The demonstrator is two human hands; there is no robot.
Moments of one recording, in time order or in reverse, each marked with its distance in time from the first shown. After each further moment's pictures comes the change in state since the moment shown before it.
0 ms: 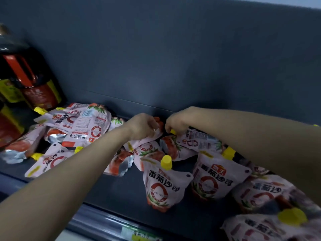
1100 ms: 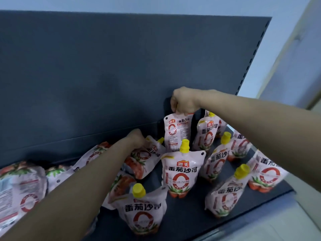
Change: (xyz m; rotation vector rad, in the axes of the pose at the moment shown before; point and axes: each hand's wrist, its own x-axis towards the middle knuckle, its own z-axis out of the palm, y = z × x) left_hand 0.097 0.063 0.081 0.003 -0.392 -0.003; right_hand -0.151 0.066 0.046 0.661 0.286 0.748
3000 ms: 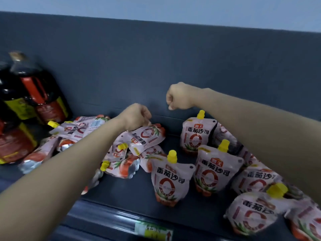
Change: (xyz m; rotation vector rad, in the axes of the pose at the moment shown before) left_hand -0.151 -0.060 -0.077 -0.061 0.528 0.072; right_hand -0.002 -0.134 -0.026 0.022 0.149 -0.496
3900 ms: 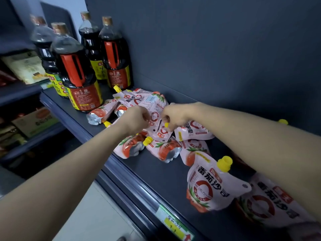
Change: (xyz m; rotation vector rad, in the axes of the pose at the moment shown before) left_hand -0.083 -0.100 -0.014 0.160 0.273 -0.400; right_hand 0.078 -0.126 0.097 -0.144 -0.369 -0.605
